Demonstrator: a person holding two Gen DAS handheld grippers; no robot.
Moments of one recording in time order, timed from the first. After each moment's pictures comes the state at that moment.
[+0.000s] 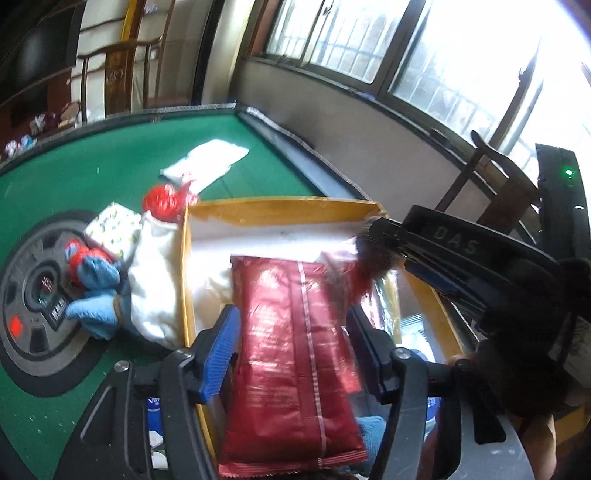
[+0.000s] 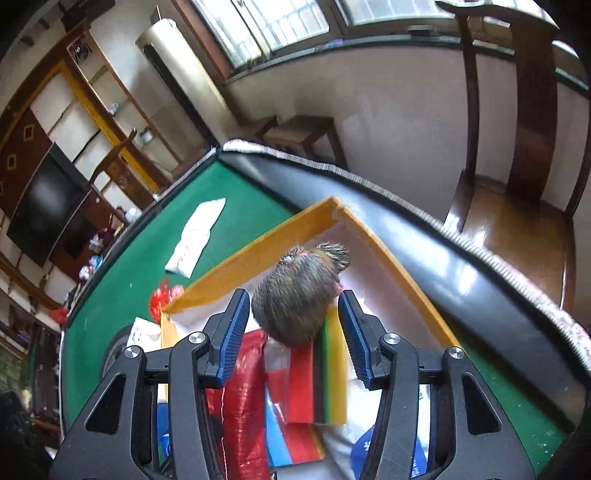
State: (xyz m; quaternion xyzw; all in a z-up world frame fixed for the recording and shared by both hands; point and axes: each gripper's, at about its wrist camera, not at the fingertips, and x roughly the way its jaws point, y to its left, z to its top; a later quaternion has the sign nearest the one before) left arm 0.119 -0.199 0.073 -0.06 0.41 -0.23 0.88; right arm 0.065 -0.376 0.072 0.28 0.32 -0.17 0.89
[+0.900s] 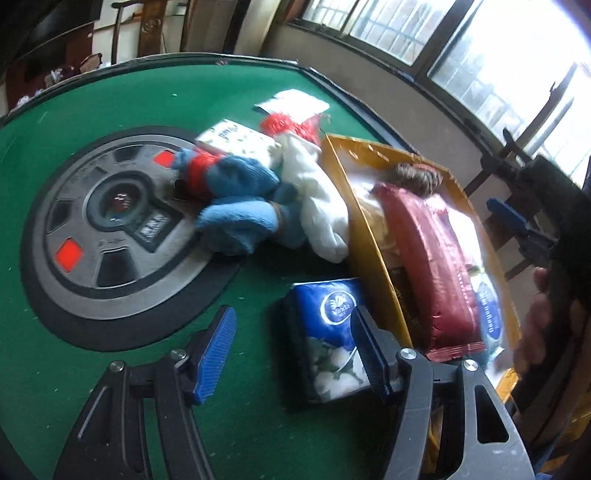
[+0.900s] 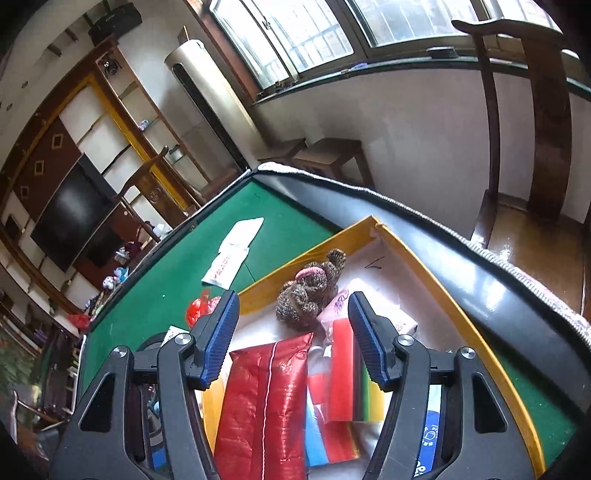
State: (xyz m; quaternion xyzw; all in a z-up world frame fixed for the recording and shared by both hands) left arm 0.130 -0.095 0.017 -0.08 0.49 -0.21 0.84; right arm 0.060 -0.352 0.078 0.28 0.28 -0.13 0.91
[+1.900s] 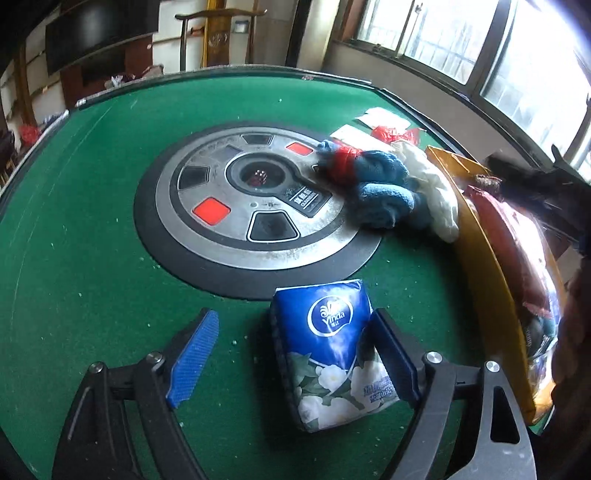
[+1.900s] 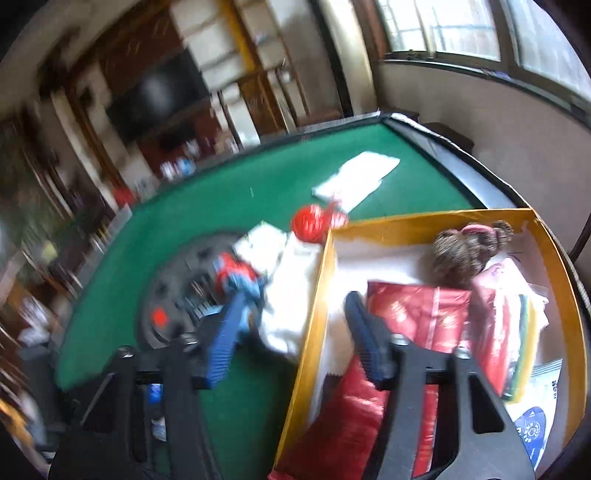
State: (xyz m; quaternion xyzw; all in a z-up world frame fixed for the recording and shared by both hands) left arm 0.092 -0.016 0.004 -0.05 0.46 -0.09 0.88; right arm 0.101 -0.229 0.054 0.09 0.37 0.06 0.92
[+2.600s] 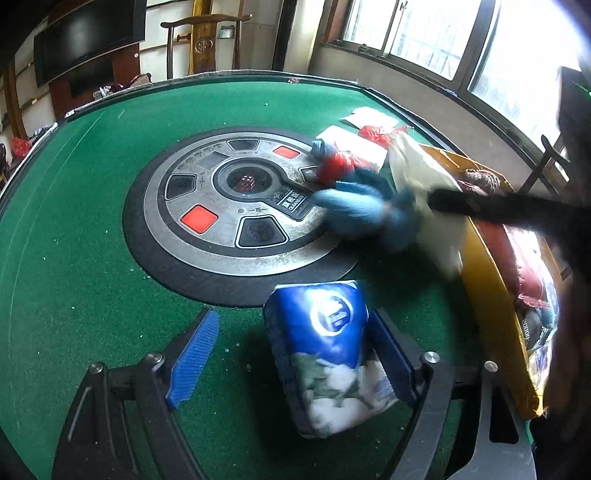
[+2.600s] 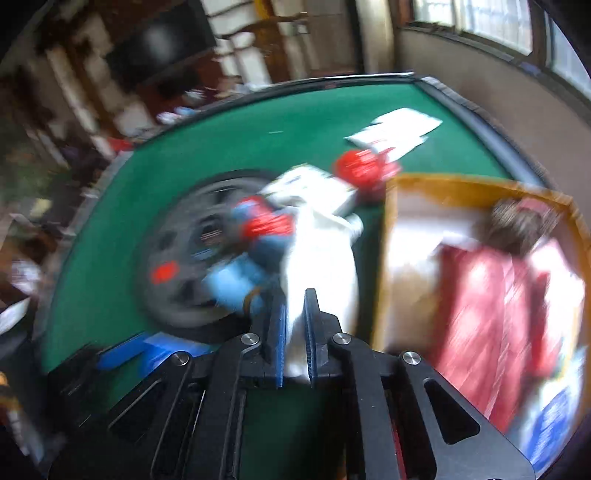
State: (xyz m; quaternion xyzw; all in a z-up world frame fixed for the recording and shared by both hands) left arm 0.088 -0.010 0.006 -0.05 0.45 -0.11 0.88; right arm 0.102 -0.187 0.040 0.08 0.44 0.10 0.89
